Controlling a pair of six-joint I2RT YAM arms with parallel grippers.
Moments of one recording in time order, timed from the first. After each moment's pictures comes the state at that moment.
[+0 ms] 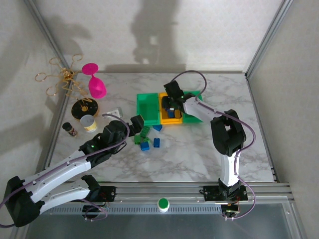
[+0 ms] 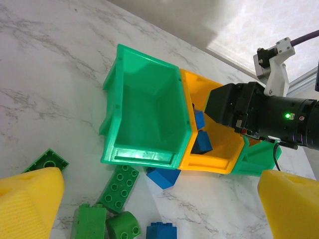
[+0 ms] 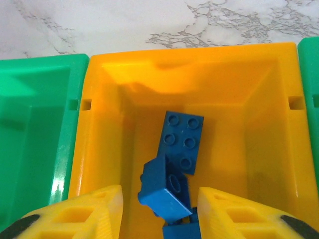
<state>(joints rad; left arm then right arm) -0.75 0.93 0.67 -0.19 -0.46 -0.82 0.60 1.98 1.51 -0.42 0.14 0.45</state>
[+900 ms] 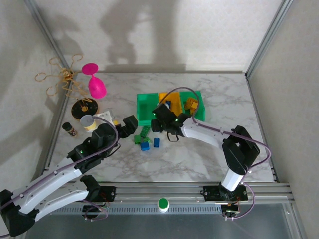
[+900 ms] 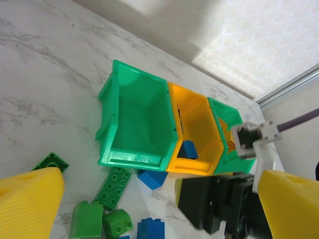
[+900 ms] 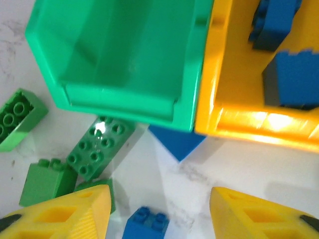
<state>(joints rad) -0.75 0.76 0.66 -0.28 -0.45 -0.83 0.91 1.70 1.19 -0.45 0.20 0.59</state>
